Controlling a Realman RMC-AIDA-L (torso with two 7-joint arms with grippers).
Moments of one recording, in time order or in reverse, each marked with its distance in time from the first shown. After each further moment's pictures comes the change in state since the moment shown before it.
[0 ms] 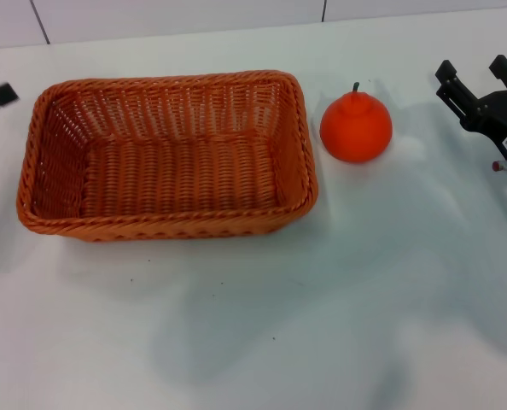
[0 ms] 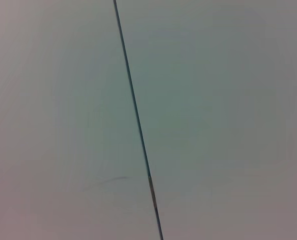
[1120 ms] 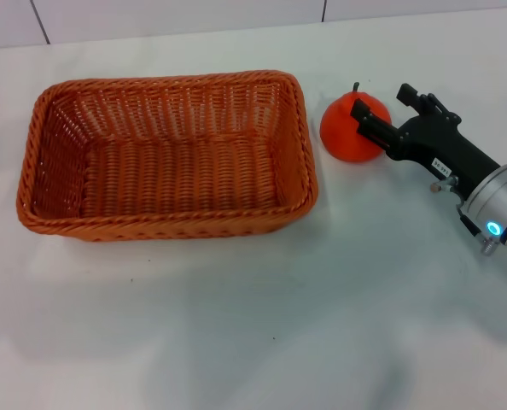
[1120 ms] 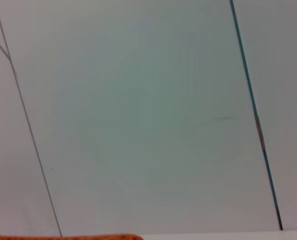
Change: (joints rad) left arm 0.111 -0.001 -0.027 -0.251 -0.640 -0.057 0.686; right arm 0.047 -0.003 0.000 -0.024 -0.296 0.084 0.176
